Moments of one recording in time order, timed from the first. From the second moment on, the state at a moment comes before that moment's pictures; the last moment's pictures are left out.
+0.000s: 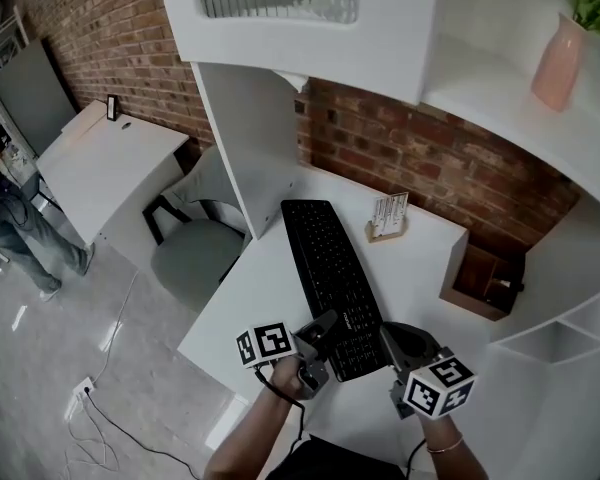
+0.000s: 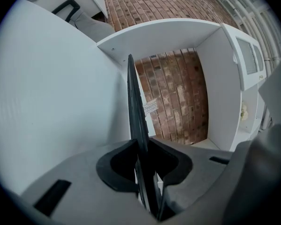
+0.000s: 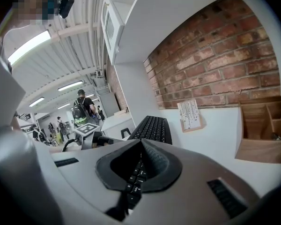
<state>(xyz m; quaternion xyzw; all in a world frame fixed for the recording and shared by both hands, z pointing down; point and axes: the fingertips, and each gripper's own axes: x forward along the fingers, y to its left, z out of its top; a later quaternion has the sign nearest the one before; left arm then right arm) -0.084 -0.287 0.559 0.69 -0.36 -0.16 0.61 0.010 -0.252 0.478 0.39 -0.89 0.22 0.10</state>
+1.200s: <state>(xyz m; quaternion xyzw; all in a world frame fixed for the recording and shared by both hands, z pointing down) -0.091 -0.333 0.599 0.68 -0.43 -0.05 0.59 0.027 -0.283 0.508 0.36 -0.89 0.25 0.12</state>
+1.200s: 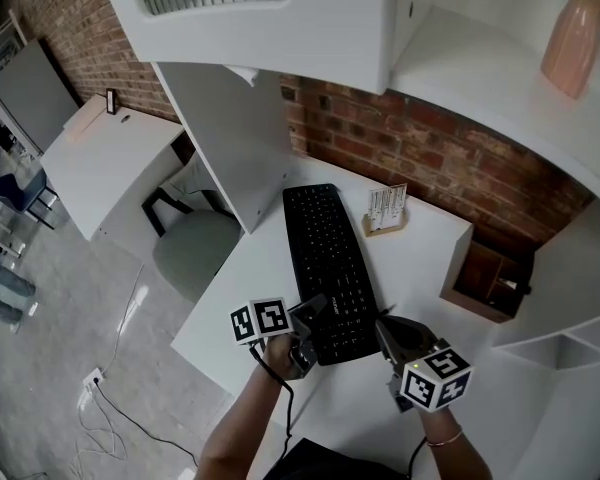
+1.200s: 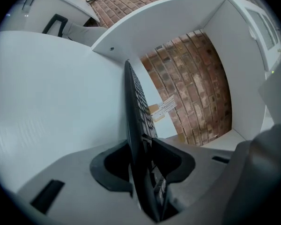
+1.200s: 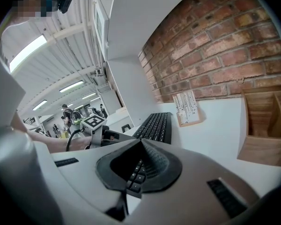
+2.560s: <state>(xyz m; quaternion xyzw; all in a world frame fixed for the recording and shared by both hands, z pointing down) -0.120 -0.322 0.565 0.71 -0.58 0.10 0.38 0.010 -0.270 0.499 0.34 -0.90 0.23 0.11</state>
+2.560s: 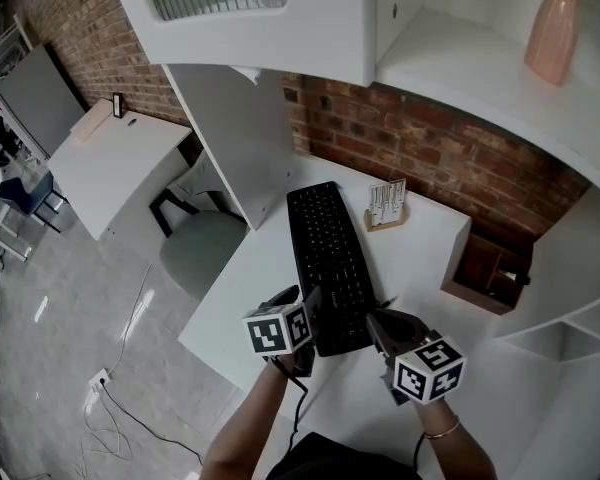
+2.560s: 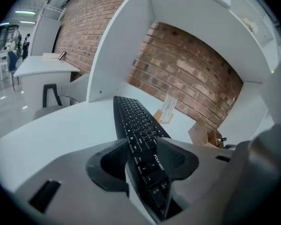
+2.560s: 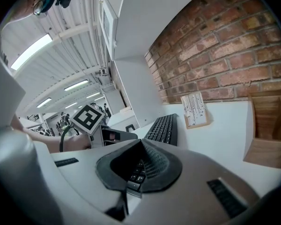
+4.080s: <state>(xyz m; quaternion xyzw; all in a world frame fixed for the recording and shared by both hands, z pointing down) -0.106 -0.174 0.437 0.82 -0.54 0.06 0.16 0.032 -0.168 0.426 0.44 -0.89 0.11 0.06</state>
